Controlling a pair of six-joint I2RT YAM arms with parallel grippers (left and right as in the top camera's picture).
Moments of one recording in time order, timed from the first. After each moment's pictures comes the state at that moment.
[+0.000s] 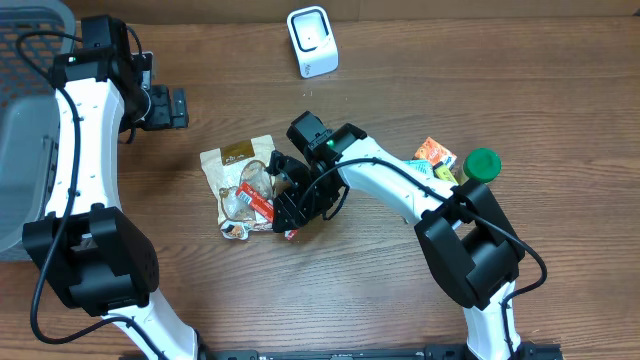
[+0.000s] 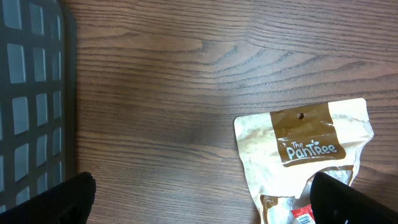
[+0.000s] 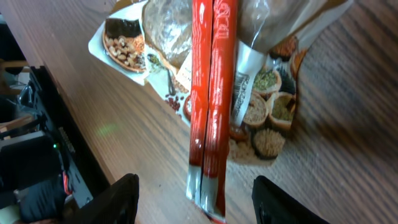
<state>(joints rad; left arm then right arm) 0.17 1.94 1.82 -1.16 0.00 0.03 0.70 2.10 1.54 -0.87 -0.64 0.00</state>
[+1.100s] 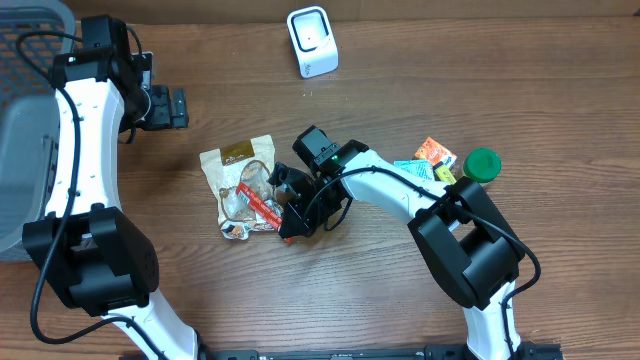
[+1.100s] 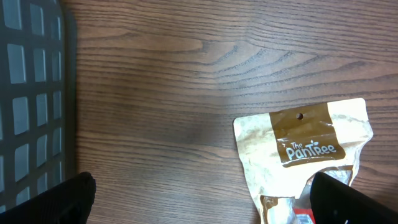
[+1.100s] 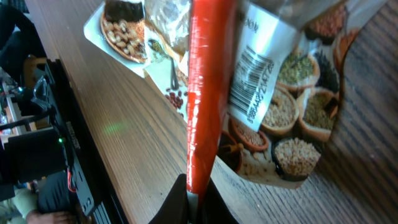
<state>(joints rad) 0.17 1.94 1.82 -1.16 0.00 0.03 0.70 2.10 1.41 -0.72 -0.75 0.00</state>
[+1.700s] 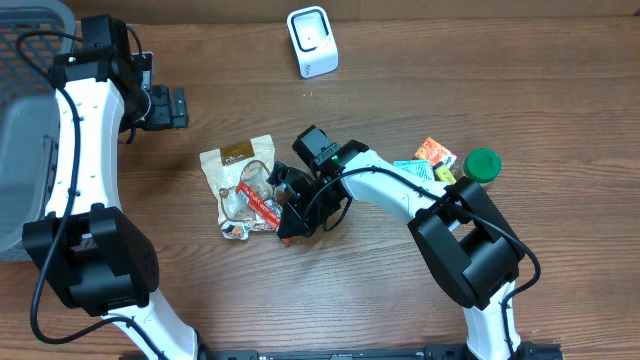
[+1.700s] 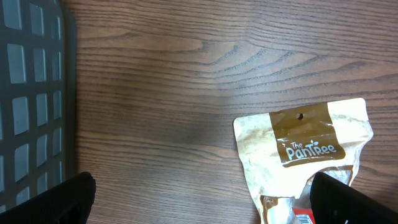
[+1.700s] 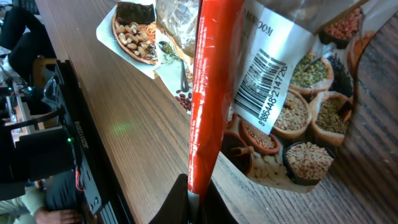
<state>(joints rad) 0.17 1.94 1.82 -1.16 0.00 0.03 0.70 2.10 1.41 -0.72 -0.77 0.01</state>
